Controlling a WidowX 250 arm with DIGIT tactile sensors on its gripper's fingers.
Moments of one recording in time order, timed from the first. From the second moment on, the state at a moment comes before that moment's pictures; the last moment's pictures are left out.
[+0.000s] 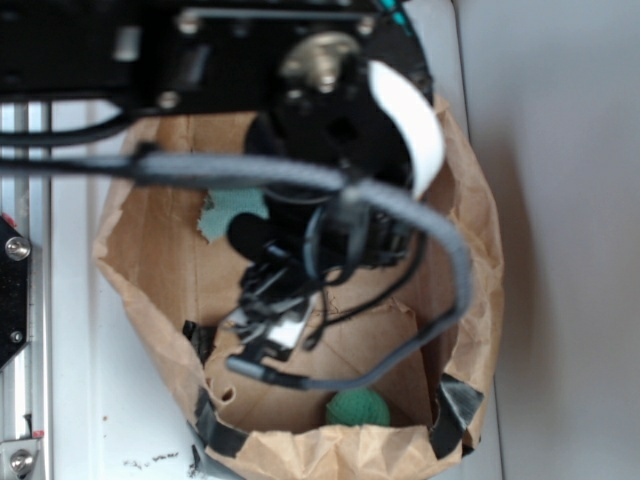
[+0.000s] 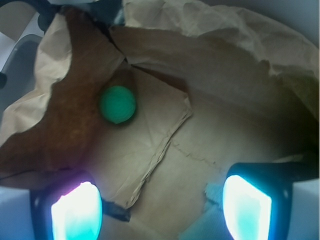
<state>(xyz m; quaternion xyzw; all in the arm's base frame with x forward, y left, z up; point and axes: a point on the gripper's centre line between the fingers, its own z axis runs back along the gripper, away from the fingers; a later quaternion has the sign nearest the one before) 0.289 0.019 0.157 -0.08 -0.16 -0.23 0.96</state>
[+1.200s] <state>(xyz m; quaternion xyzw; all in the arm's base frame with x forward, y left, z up) 0.285 -0.029 0.091 -0.08 -0.21 -0.41 0.88</state>
